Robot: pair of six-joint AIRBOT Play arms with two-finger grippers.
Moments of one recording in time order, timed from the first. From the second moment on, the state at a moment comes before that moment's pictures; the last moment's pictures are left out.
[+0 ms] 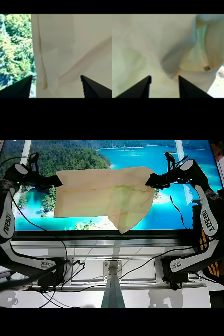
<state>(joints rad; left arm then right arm) 0.20 -1.65 1.34 1.17 -0.97 -1.22 -0.07 -1.69 1.37 -0.99 1.11 1.29</state>
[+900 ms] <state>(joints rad) 0.35 -1.18 0.97 1.18 -1.21 -1.20 -0.14 -1.30 0.61 -0.72 1.11 1.21</state>
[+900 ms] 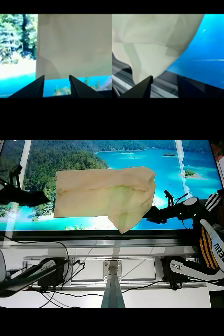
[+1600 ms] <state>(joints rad) 0.37 -1.10 0.75 1.22 -1.11 -1.20 0.11 -1.27 0.50 -0.49 0.84 1.22</state>
